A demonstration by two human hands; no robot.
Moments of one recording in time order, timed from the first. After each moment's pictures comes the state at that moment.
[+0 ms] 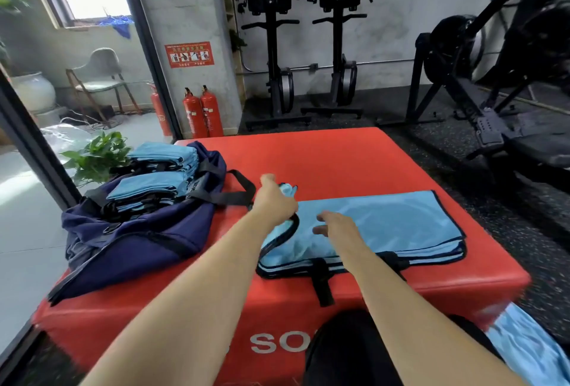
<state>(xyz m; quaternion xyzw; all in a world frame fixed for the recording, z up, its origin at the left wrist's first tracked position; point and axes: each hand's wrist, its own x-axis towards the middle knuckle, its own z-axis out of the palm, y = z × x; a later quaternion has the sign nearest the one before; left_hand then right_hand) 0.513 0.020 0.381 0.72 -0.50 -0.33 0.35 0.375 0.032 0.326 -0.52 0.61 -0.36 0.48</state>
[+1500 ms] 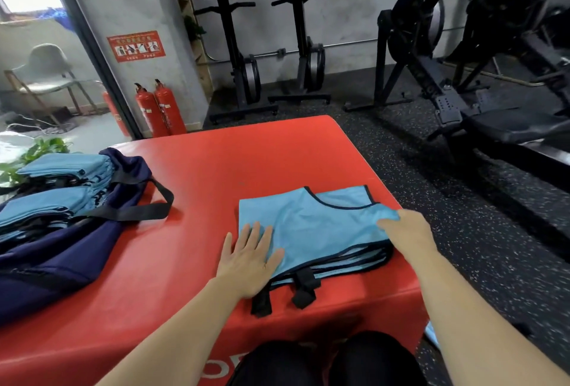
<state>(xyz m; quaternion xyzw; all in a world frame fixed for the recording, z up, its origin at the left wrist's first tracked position) 0.405 0.000 0.261 0.67 -0.74 -0.07 -0.06 0.106 -0.036 0.275 -0.46 0.76 -0.36 0.29</state>
